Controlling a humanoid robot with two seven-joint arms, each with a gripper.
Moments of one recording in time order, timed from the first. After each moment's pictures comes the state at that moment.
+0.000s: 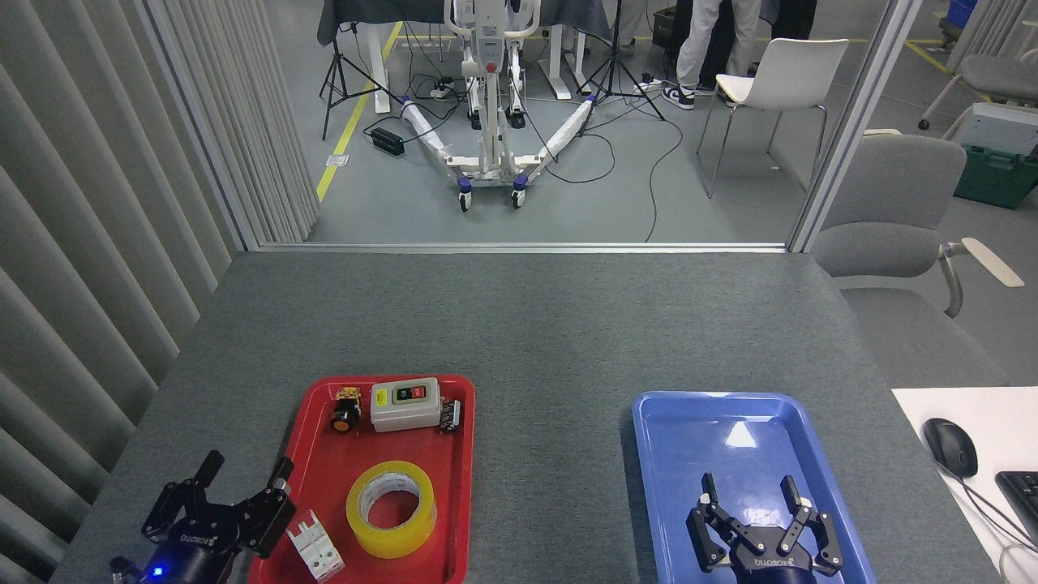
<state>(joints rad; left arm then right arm) 0.08 0.31 0.04 -1.50 -1.10 -0.27 0.17 0.17 0.01 -0.02 -1.60 1.47 0.01 -0.12</state>
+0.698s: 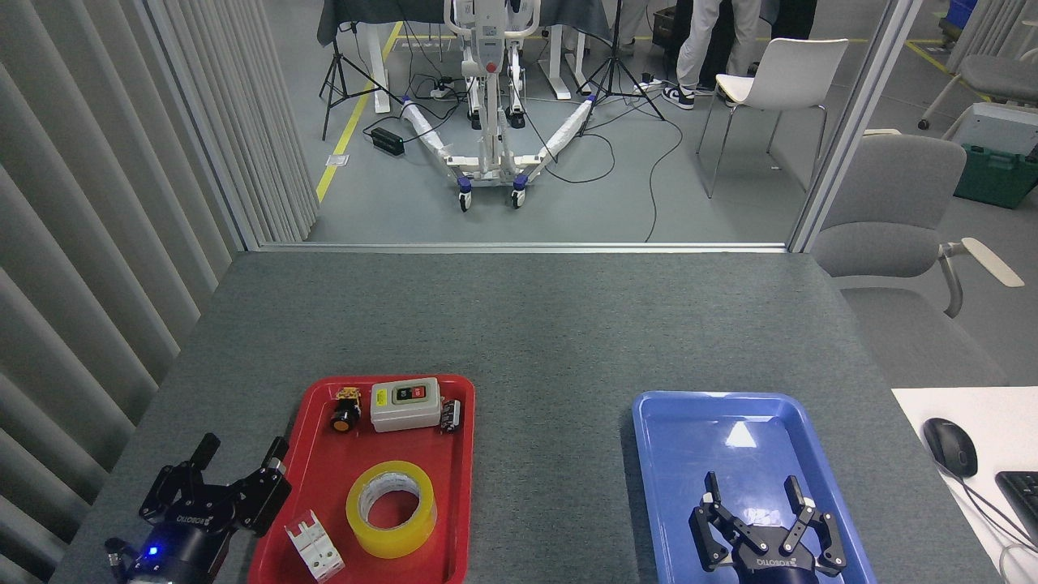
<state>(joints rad) 0.03 0.31 0.05 -1.50 -1.05 -0.27 0.13 0.17 0.01 -0.02 -1.60 1.47 0.02 -0.12</state>
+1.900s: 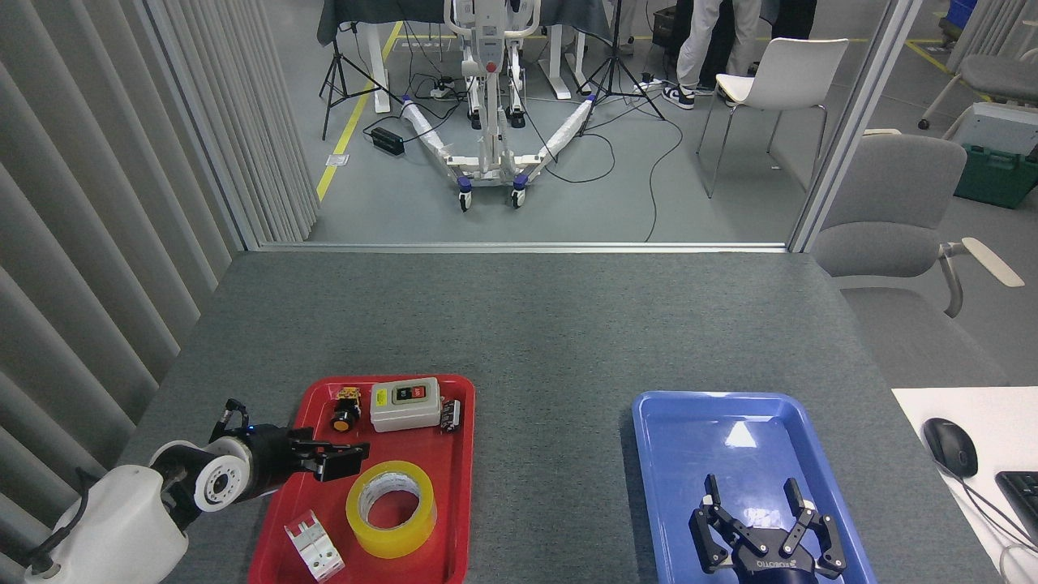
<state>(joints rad) -0.49 0.60 -0.61 -1.34 -0.59 -0.06 -0.70 0.17 0.01 -0.02 -1.60 1.47 0.03 -0.11</state>
